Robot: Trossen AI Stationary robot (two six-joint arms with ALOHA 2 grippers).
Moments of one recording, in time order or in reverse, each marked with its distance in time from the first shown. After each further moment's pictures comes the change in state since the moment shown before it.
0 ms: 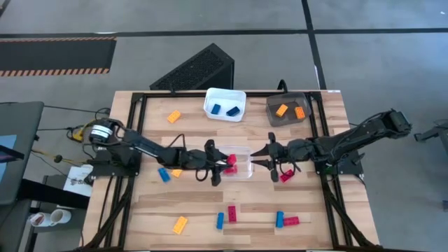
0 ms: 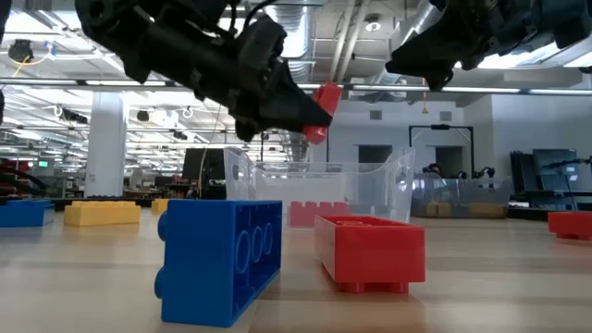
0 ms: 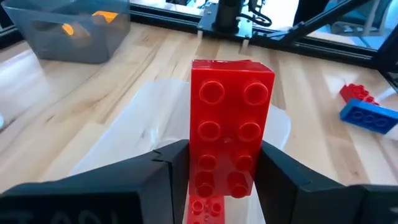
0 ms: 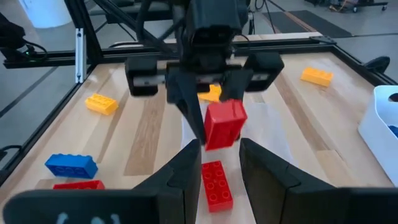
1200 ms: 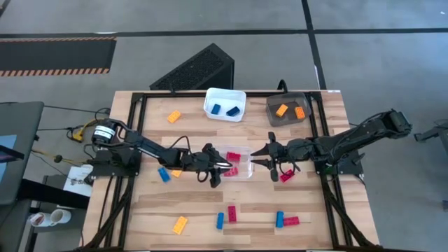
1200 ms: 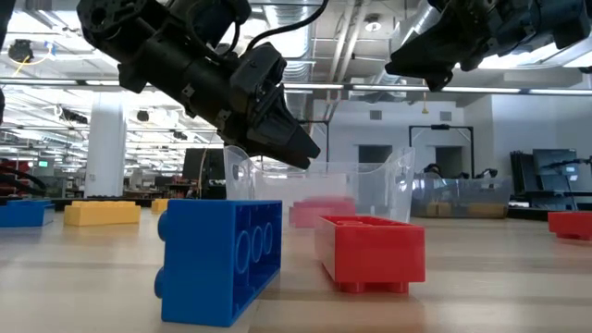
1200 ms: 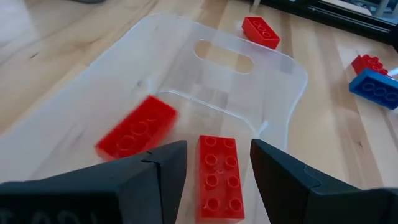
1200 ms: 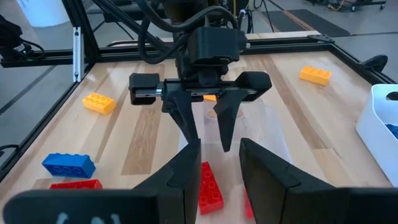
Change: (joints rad) left arm -0.002 0.030 0.001 -0.110 0.034 -0.128; right arm -0.005 0.000 0.000 -0.005 0.000 -0.001
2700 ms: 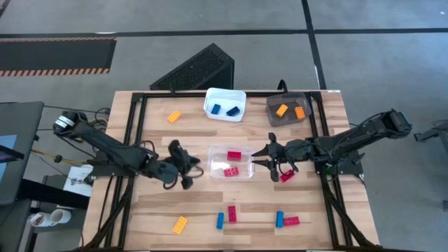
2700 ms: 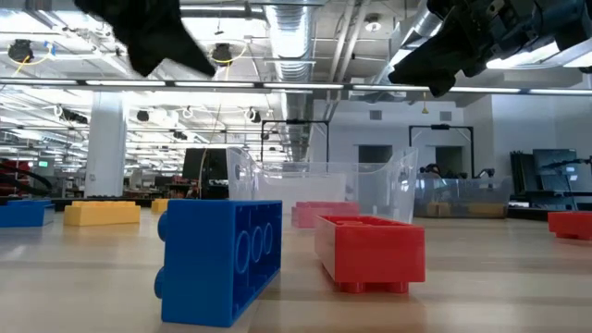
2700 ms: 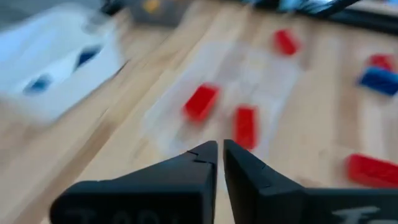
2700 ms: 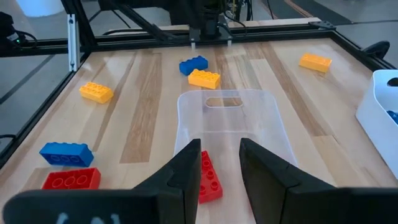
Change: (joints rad) left arm -0.265 -0.536 -0.007 -0.735 -0.419 -0.185; right arm 0.000 0.000 0.000 -0.045 0.000 0.016
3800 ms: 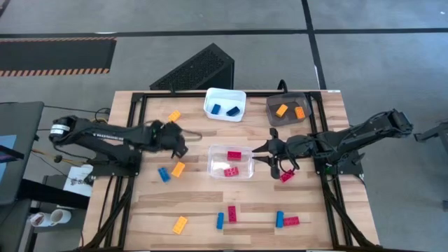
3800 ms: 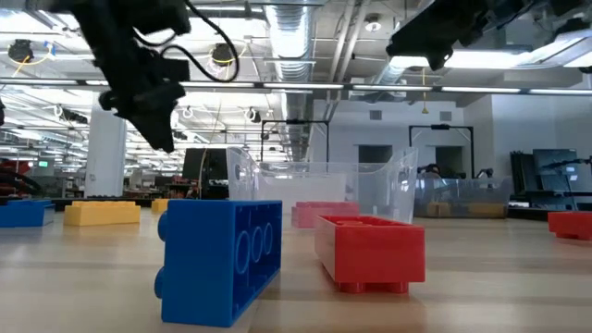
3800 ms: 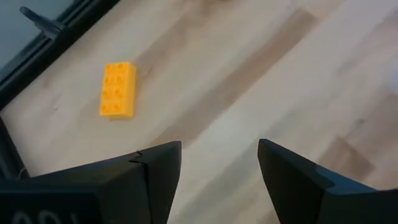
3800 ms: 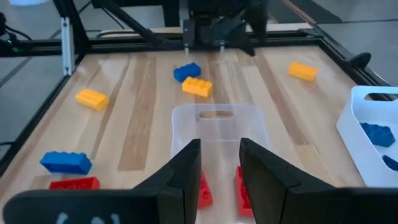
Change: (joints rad) left arm 0.445 -0.021 -0.009 -0.519 0.108 -0.122; right arm 0.000 -0.032 0.159 -0.232 0.028 -0.015
